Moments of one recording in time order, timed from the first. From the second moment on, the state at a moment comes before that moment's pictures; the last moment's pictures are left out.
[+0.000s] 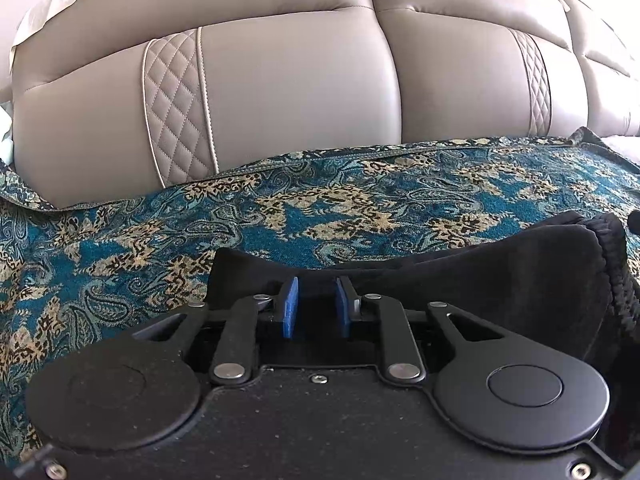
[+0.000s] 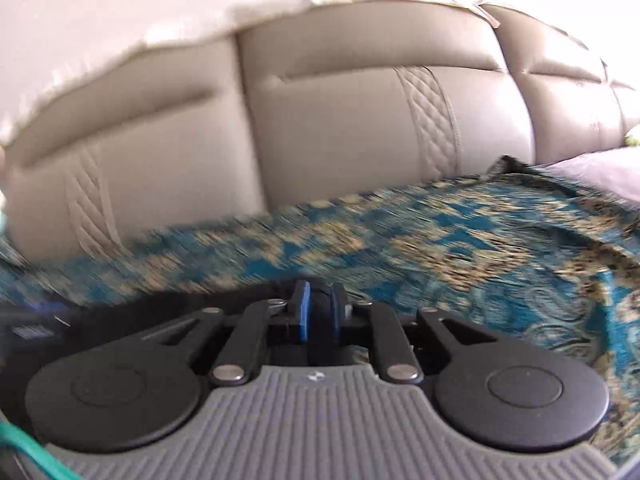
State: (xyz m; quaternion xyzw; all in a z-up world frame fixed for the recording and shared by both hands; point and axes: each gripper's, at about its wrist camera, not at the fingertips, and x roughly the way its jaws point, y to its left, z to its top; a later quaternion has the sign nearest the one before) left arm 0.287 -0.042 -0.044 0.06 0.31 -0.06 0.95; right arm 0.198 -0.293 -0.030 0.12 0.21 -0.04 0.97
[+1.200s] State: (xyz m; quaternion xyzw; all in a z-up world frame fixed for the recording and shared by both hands) left arm 0.127 0.002 -0.051 0.05 0.32 -0.06 0.95; right arm 0.136 -0.242 -0.035 -0.01 0.24 0.01 0.97
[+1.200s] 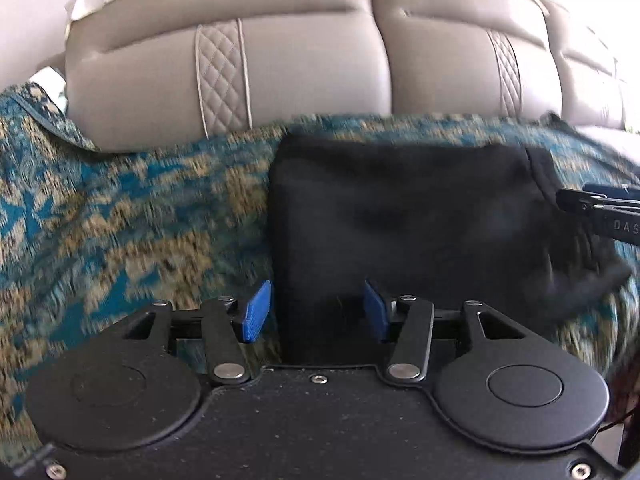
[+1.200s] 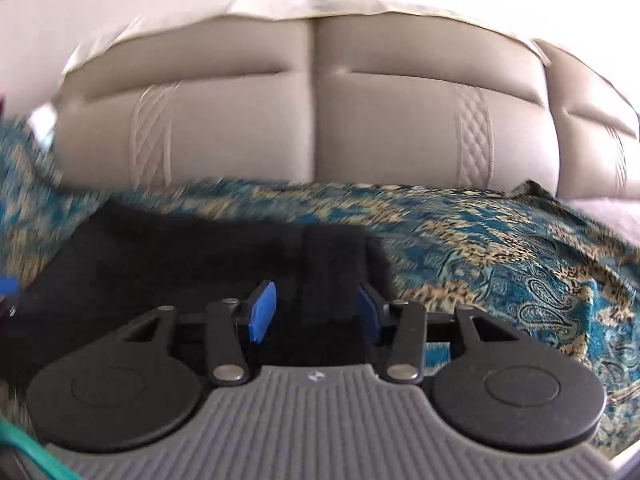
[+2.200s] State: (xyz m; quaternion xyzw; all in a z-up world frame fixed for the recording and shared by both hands) left arm 0.215 0.044 -0.030 -0.06 0.36 -0.09 0.93; right arm 0.197 -0.319 -0.038 0.06 0.32 0.06 0.95
